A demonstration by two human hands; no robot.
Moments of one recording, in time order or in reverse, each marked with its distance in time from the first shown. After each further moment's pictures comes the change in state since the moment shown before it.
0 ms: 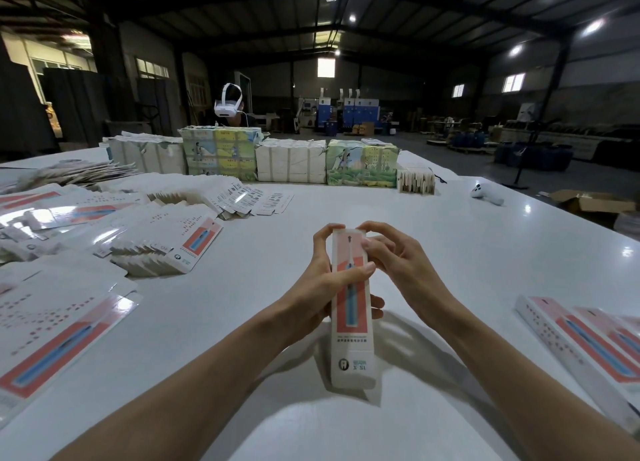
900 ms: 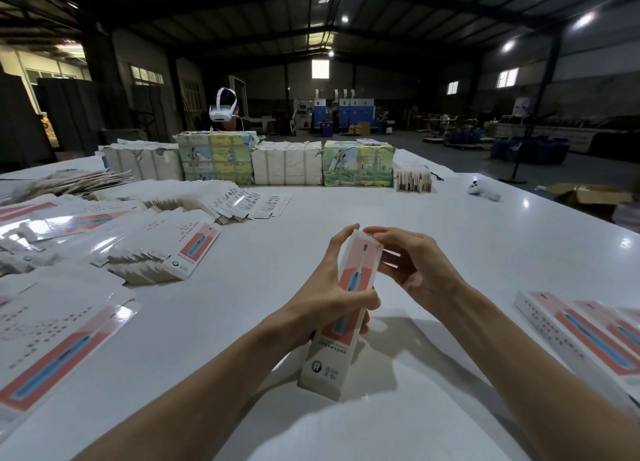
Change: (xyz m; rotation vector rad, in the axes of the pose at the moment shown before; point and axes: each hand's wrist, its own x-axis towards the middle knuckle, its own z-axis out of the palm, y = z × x) left_hand -0.001 -0.011 0.002 0.393 -0.012 0.122; right_hand 0.009 -0.003 -0.017 0.468 0.130 0.313
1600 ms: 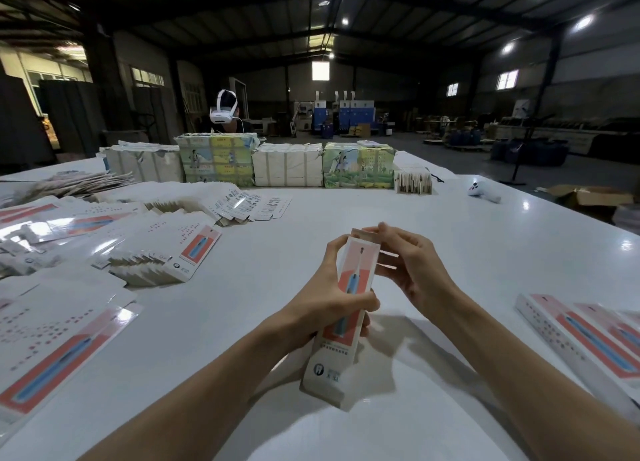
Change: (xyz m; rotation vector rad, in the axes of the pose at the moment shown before) left_hand 0.001 -0.001 -0.002 -0.023 -0.025 -0.101; right_hand 0.002 0.008 0.002 -0.138 -0.029 -0.116
